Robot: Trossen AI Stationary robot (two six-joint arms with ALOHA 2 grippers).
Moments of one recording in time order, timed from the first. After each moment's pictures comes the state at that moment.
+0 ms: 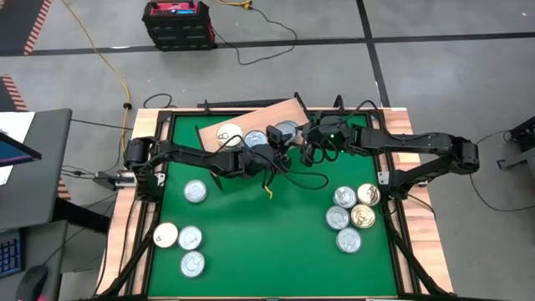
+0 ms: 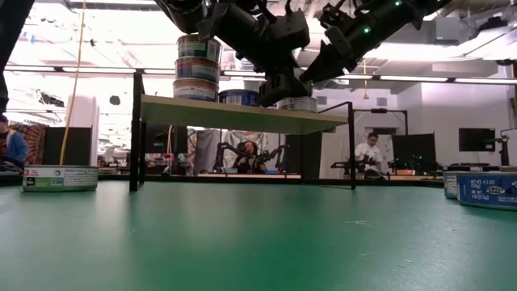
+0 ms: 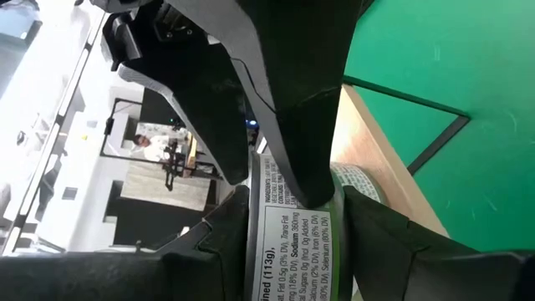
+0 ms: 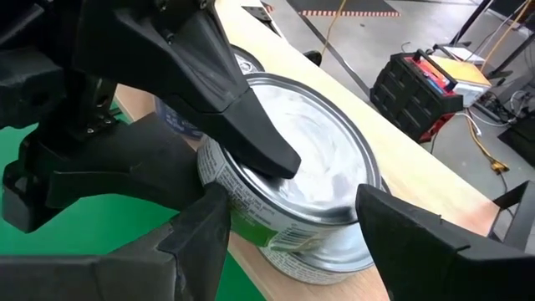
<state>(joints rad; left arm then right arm) 0.03 1.83 1.29 0.32 -0.71 1.08 -0.27 1.28 0.92 -0.13 0.23 -0.15</state>
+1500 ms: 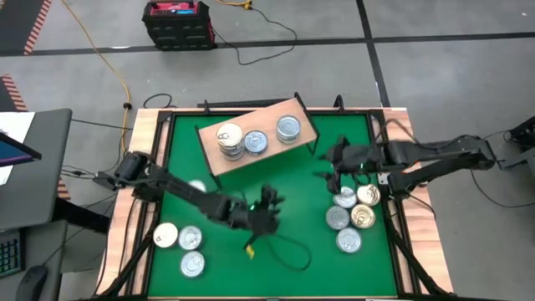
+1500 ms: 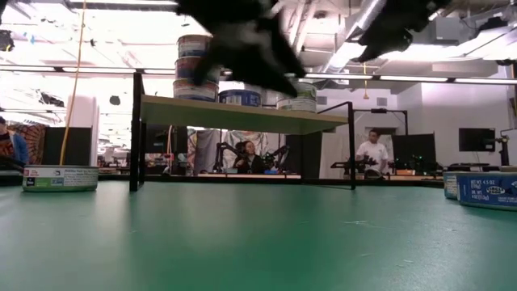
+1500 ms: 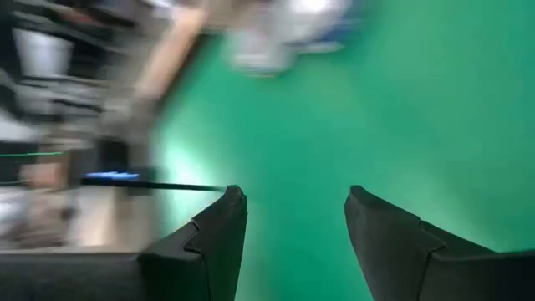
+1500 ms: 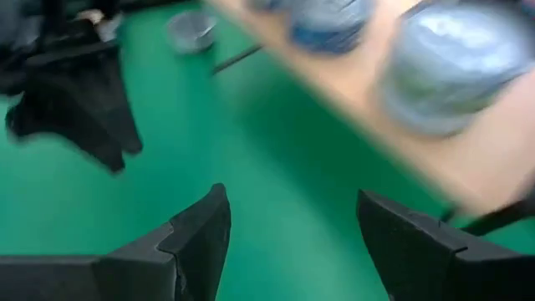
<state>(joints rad) -0.38 1.83 1.29 -0.13 -0.66 0.57 0.11 1.02 0.92 -0.56 0.30 0.26</state>
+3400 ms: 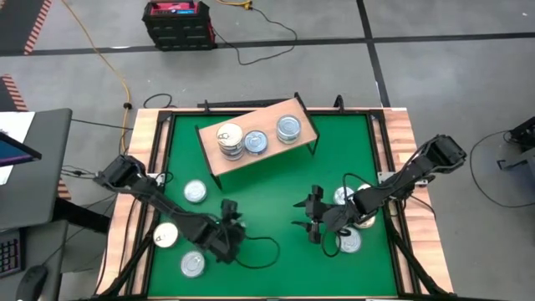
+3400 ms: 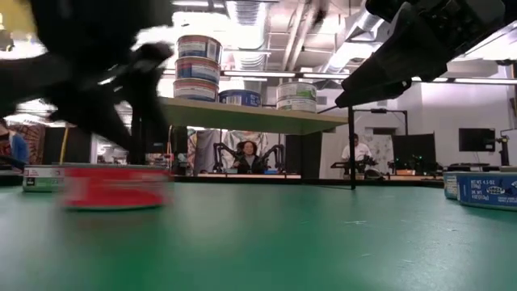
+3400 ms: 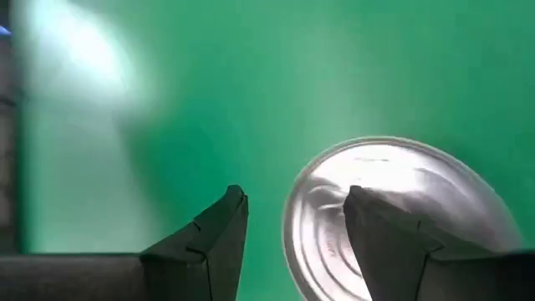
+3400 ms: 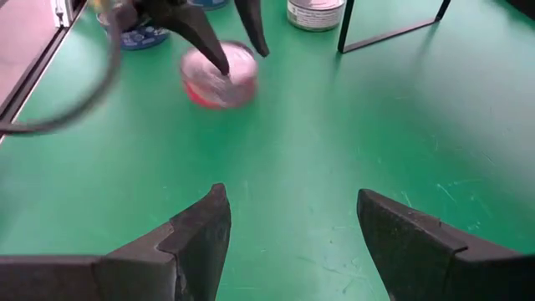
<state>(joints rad) -0.59 1.76 1.12 -0.57 -0.68 -0.18 0.49 1.46 0.69 0.17 0.52 0.34</state>
